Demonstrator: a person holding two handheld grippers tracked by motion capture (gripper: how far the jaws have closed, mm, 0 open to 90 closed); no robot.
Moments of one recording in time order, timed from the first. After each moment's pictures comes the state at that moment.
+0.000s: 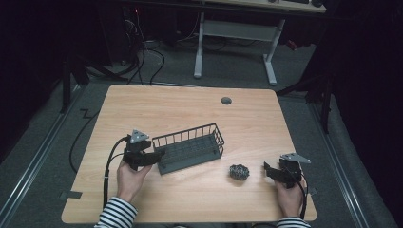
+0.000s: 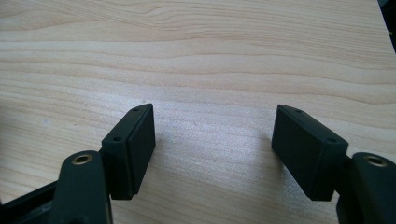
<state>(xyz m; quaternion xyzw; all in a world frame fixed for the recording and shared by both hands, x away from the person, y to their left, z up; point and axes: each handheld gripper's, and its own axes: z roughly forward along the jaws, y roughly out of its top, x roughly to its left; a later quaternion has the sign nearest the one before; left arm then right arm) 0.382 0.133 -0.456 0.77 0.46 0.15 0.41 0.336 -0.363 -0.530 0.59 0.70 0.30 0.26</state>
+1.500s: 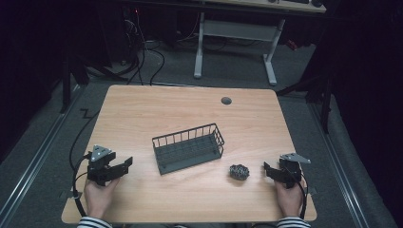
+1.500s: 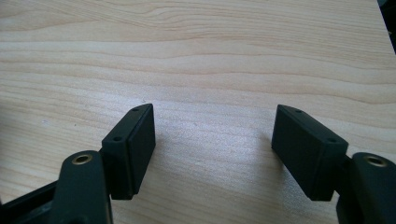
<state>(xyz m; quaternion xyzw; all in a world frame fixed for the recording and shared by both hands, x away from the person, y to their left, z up) 0.347 0.225 -0.488 0.72 0.53 0.21 0.39 0.336 -0.362 -0.530 0.59 0.70 0.29 0.26</state>
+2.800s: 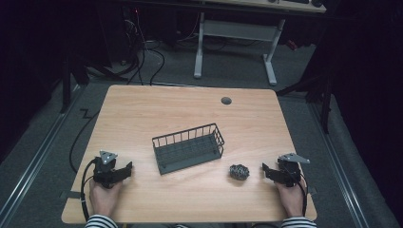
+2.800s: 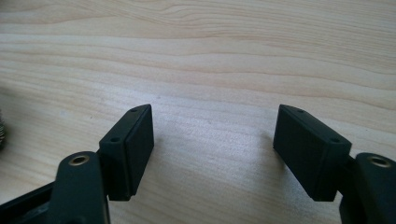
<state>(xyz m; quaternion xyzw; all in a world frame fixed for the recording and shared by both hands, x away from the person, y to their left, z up) 0.361 0.223 -0.537 0.72 0.56 0.24 0.32 0.335 -0.361 -0.530 0.57 0.72 0.30 0.25</state>
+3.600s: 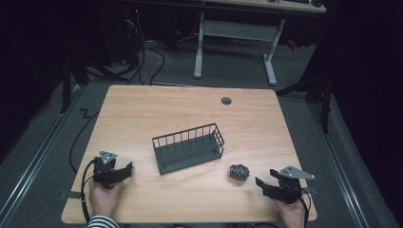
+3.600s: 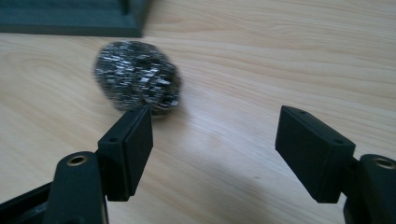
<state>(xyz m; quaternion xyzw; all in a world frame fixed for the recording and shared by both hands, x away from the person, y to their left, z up) 0.361 0.223 -0.537 0.72 0.56 0.24 0.32 0.278 -0.333 -0.502 0.50 0.75 0.38 0.20</state>
